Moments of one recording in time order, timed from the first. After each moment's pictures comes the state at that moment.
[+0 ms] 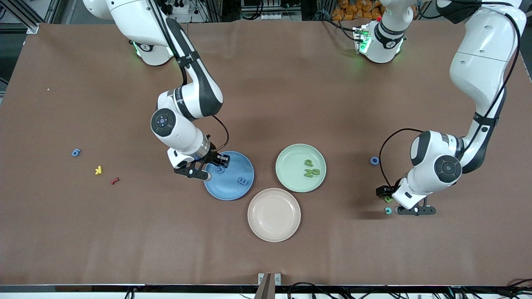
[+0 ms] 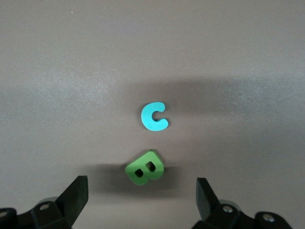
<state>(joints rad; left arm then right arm) 0.20 0.75 -0.34 -1.66 0.33 2.40 -0.27 0.76 0.53 -0.30 -1.78 0.49 2.37 0.46</state>
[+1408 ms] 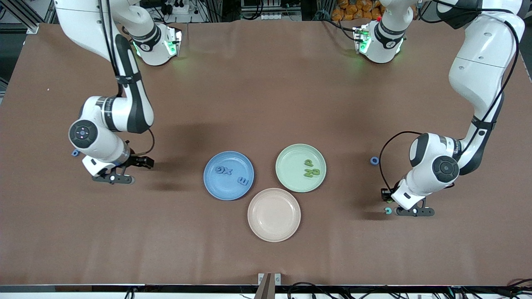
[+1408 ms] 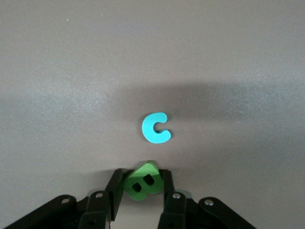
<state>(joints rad) 0.21 0.78 -0.35 -1.66 0.36 2.46 -0.26 0.67 0.44 -0.62 -2.03 0.22 2.35 0.01</state>
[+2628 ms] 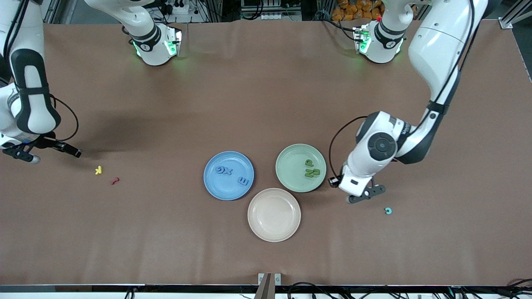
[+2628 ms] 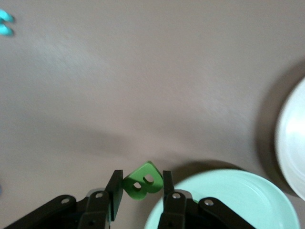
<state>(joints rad) -0.09 0.66 -0.37 -1.64 0.25 2.32 -0.87 0.13 0.46 -0.61 -2.14 0.58 2.49 -0.54</state>
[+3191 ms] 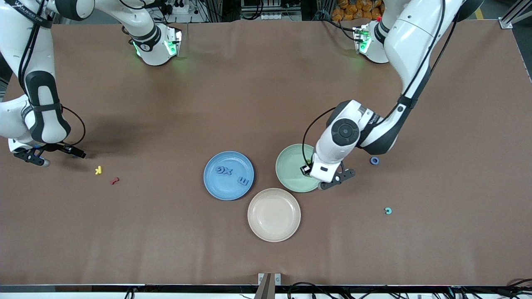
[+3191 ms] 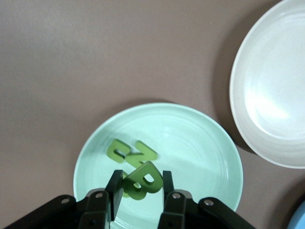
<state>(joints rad) -0.23 0.66 -0.36 -1.64 0.21 2.32 -1.09 0.10 0.61 -0.60 -2.09 0.60 2.52 -0.57</state>
